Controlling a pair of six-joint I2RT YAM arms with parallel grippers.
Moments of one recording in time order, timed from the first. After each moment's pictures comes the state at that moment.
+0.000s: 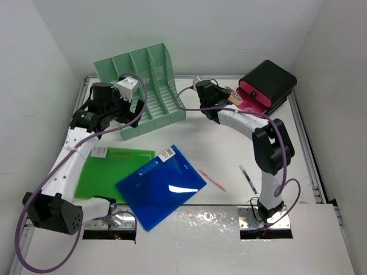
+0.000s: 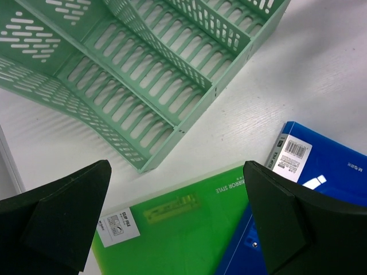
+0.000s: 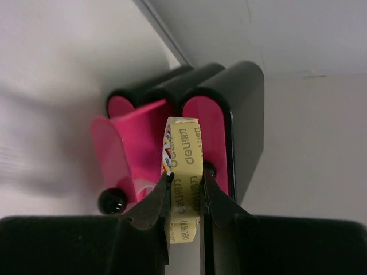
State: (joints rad) left arm -0.17 1.20 1.23 -0.67 0.13 0.24; right arm 0.54 1.92 1.43 -0.05 0.85 -0.78
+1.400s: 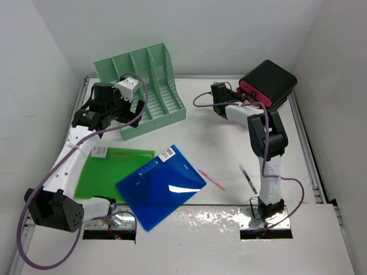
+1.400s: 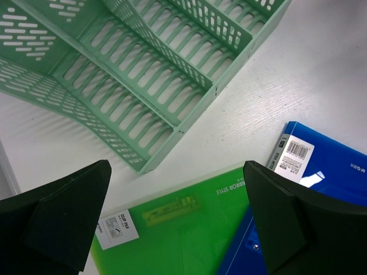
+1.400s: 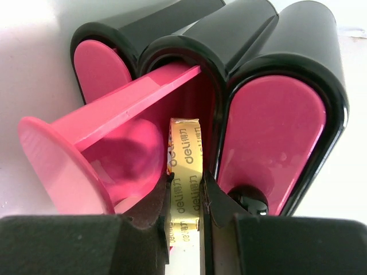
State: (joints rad) left arm -0.16 1.22 1.22 -0.65 0.14 0.24; right arm 0.34 2.15 1.45 0.00 0.91 -0.93
